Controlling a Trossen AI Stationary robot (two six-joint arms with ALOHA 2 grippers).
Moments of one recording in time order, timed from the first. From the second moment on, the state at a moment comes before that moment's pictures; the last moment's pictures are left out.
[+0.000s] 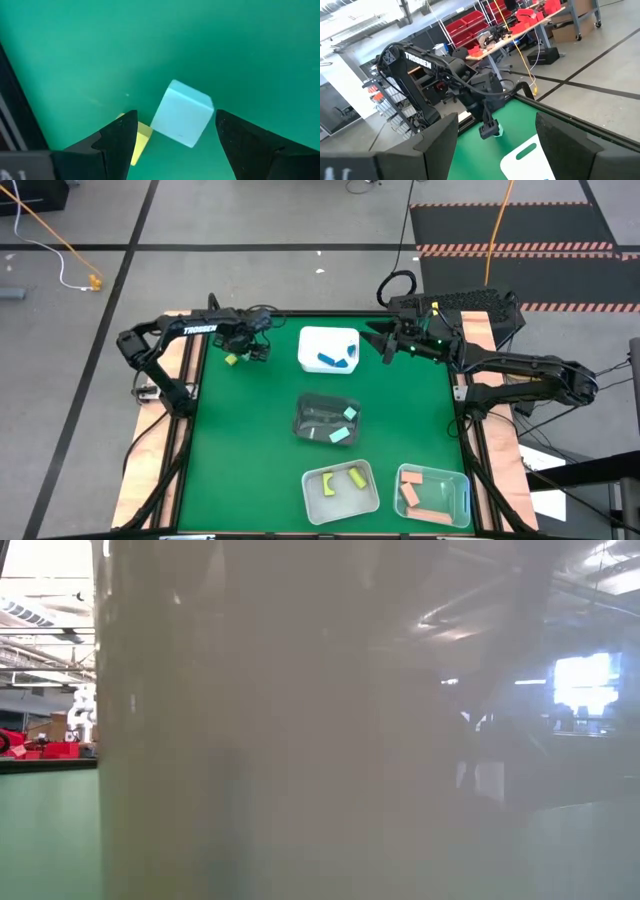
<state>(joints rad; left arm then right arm) 0.71 1.64 0.94 -0.85 -0.18 -0.58 -0.38 1.03 0.62 0.39 -0.03 0.49</state>
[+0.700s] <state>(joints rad) 0.72 1.64 0.87 -0.68 -0.17 -0.54 -0.38 1.03 0.62 0.36 -0.03 0.51</state>
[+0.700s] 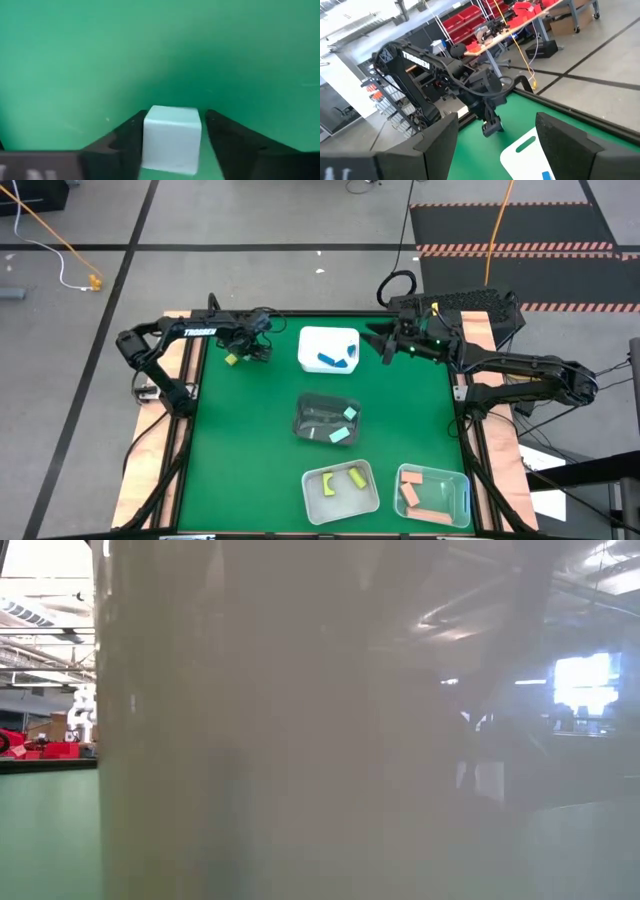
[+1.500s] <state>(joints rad) 0.46 1.22 0.87 -0.32 -0.08 -0.93 -0.26 1.03 0.62 0.31 -0.03 0.29</state>
